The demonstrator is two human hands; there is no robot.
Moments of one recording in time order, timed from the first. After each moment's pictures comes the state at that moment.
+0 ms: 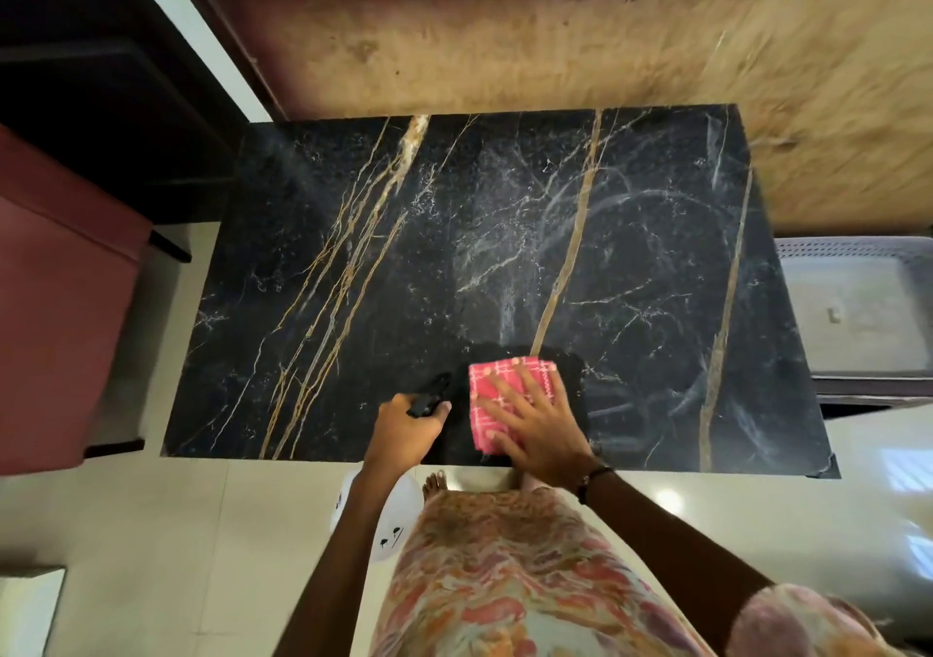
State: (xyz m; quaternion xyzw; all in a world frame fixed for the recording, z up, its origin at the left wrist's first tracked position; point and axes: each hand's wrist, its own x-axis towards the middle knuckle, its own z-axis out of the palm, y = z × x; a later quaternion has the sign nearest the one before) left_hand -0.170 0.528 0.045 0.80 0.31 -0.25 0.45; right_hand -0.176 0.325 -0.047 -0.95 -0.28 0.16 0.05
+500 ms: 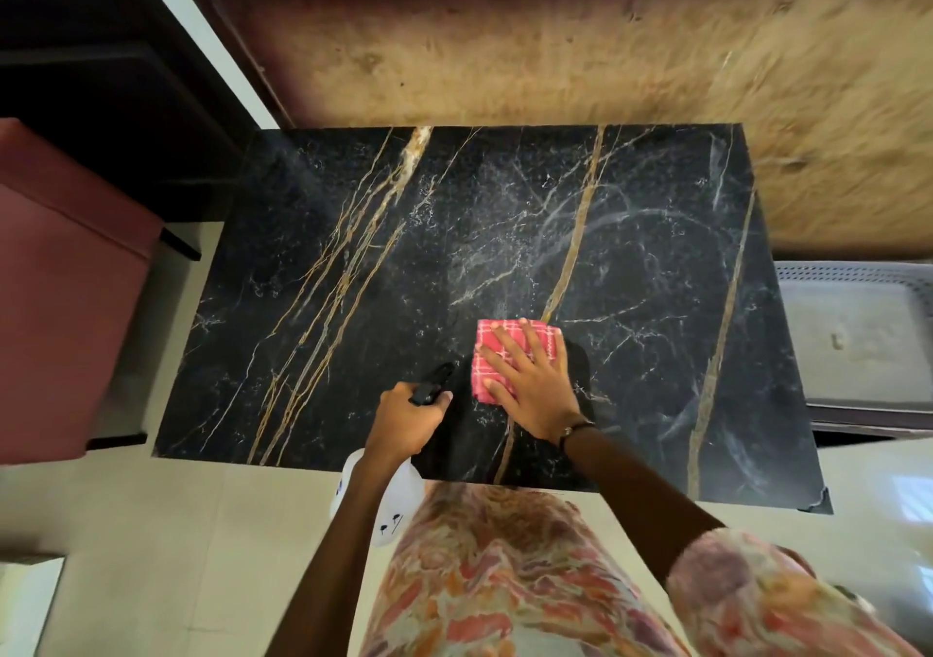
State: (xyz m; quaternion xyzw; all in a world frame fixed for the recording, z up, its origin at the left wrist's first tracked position) left_hand -0.141 0.506 0.052 0.81 0.29 -0.25 0.44; right_hand -0.103 0.313 -0.042 -0.96 -0.23 0.15 0.06
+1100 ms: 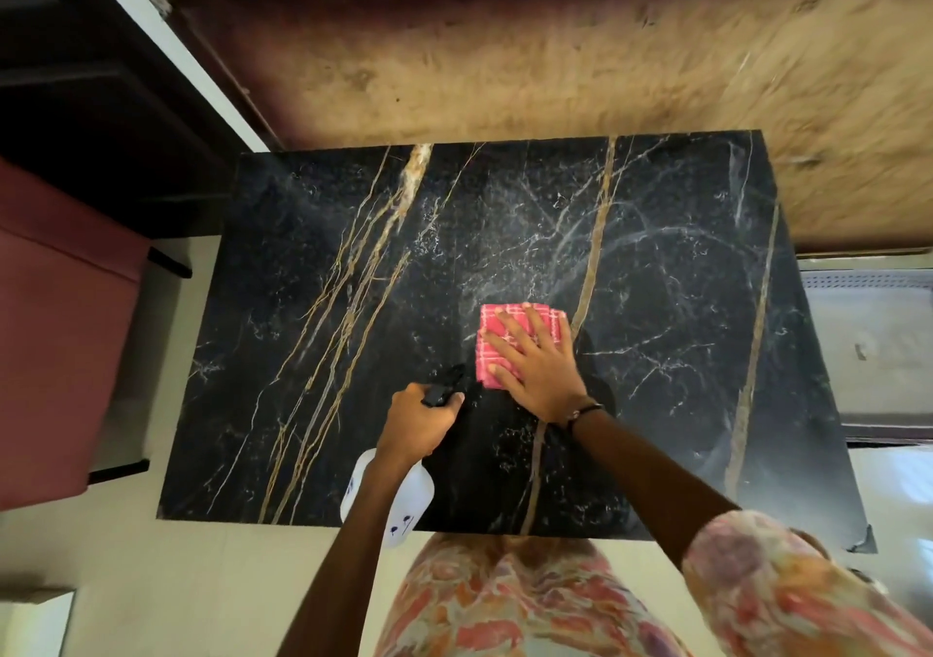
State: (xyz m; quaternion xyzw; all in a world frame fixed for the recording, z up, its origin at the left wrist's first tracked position) left_hand -0.075 0.525 0.037 0.82 0.26 -0.27 0.44; right_hand -0.027 0.334 -0.047 -0.96 -0.21 0.15 0.06
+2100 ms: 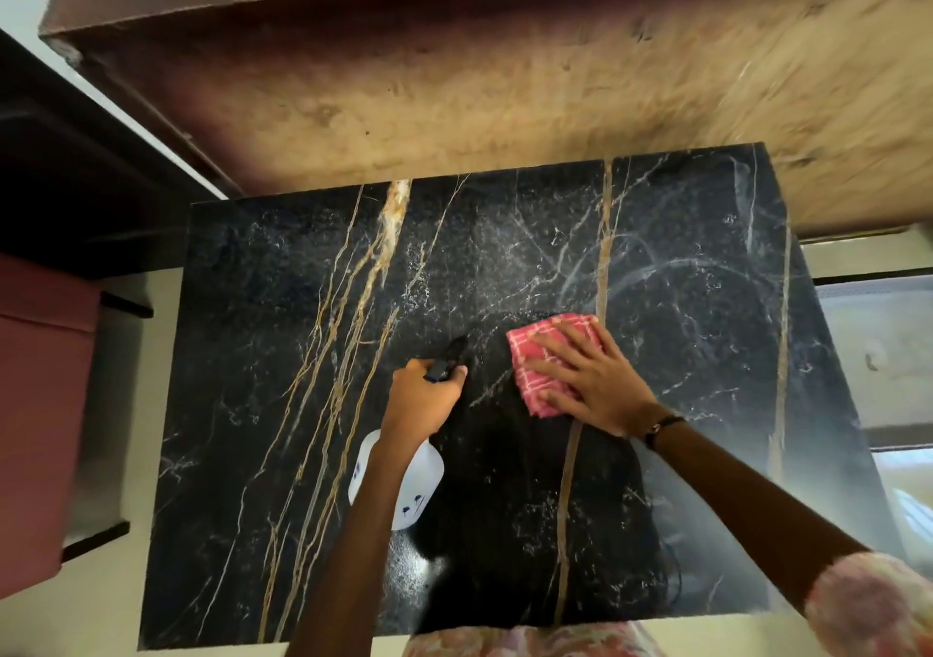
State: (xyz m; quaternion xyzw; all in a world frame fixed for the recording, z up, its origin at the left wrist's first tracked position) left_hand 0.053 0.530 0.024 0.83 0.26 -0.27 0.42; right_hand 0.039 0.270 -0.055 -0.95 -0.29 0.09 0.05
